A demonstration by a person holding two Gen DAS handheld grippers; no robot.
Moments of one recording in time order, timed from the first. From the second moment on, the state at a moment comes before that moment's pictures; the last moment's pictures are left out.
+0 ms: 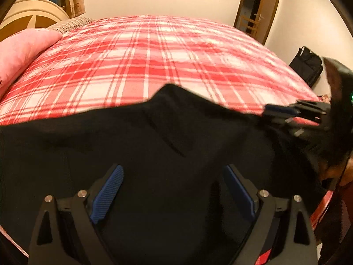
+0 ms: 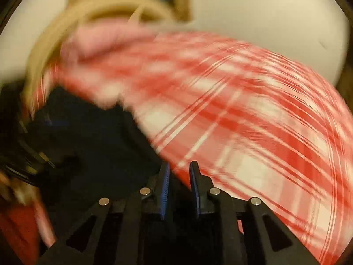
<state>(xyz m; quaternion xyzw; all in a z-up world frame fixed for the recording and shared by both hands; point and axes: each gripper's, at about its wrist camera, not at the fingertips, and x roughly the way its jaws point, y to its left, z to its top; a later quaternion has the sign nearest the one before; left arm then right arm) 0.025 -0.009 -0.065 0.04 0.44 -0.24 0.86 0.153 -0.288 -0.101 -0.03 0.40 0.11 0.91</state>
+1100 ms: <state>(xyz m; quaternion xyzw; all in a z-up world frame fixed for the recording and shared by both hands) -0.023 0.062 -0.094 0.10 0.40 -0.16 0.90 -0.035 -0.210 -0.149 0.01 0.44 0.16 0.88</state>
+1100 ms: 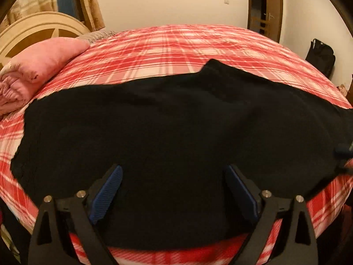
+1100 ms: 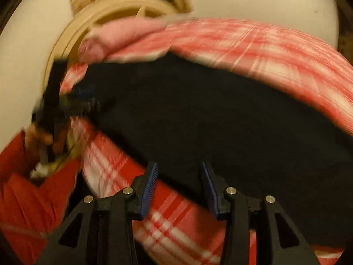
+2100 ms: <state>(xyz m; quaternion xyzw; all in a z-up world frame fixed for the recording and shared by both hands) 0.043 0.196 -0.079 -0.03 0.38 0.06 0.92 0.136 -0.201 -0.094 0.18 0.34 0.13 0.91</state>
